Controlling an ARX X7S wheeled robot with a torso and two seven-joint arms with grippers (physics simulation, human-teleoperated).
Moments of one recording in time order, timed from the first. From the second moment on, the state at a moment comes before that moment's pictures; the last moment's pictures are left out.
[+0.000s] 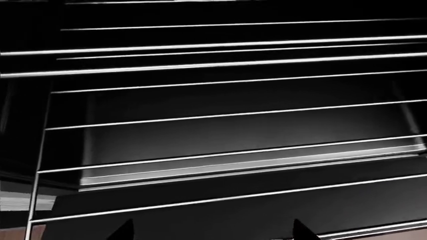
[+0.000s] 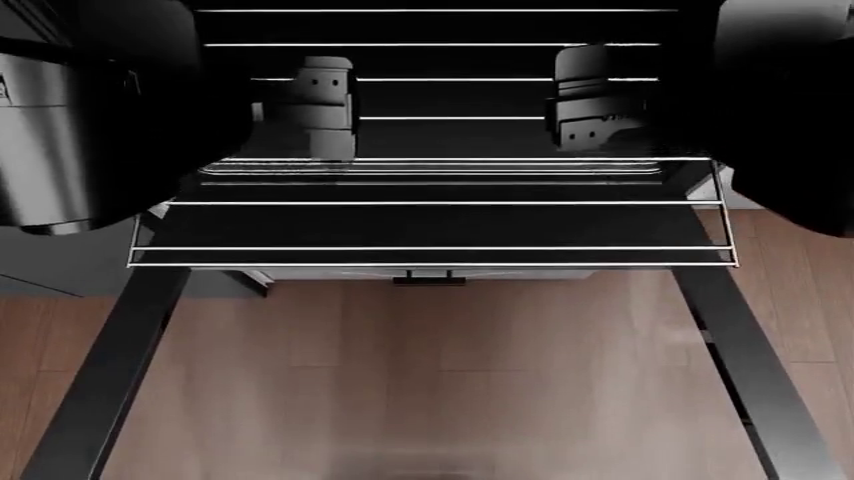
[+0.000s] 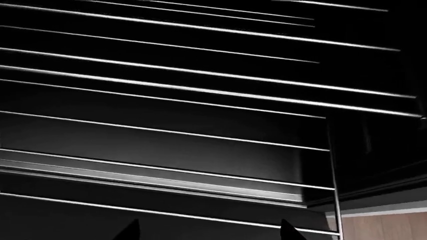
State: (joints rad) left arm -1.66 -0.66 0.89 0.08 -2.13 -0.87 -1.23; right arm 1.69 0.73 -0.86 -0.10 2.05 0.96 1.20
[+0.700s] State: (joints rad) left arm -1.58 -0.62 0.92 0.00 -1.98 -0.82 -1.12; right arm 1.59 0.66 -0.91 -0.02 1.87 0.91 1.11
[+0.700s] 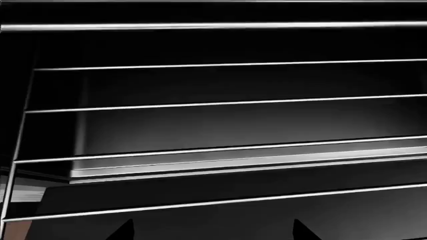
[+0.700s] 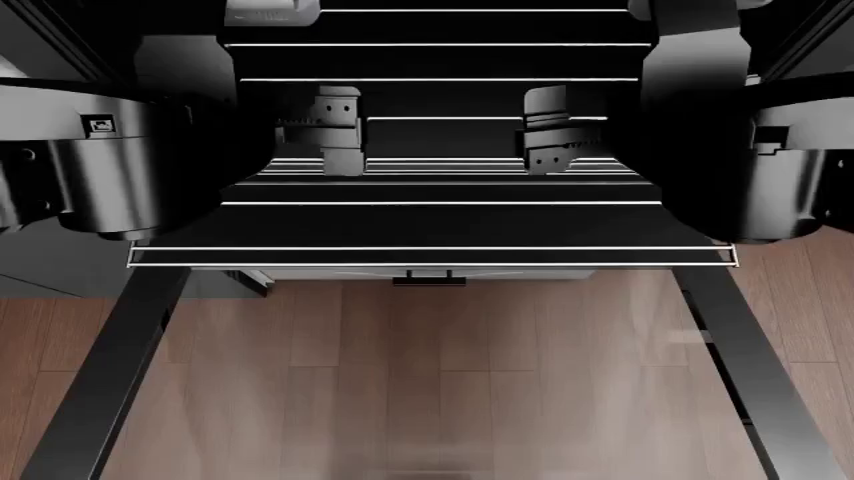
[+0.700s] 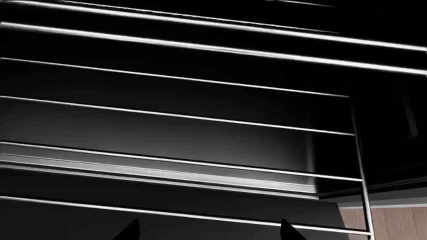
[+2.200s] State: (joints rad) left arm -1.47 -0.63 0.98 -0.03 -1.92 -0.80 -1.11; right arm 1.46 0.63 -0.98 0.06 1.72 0.86 0.99
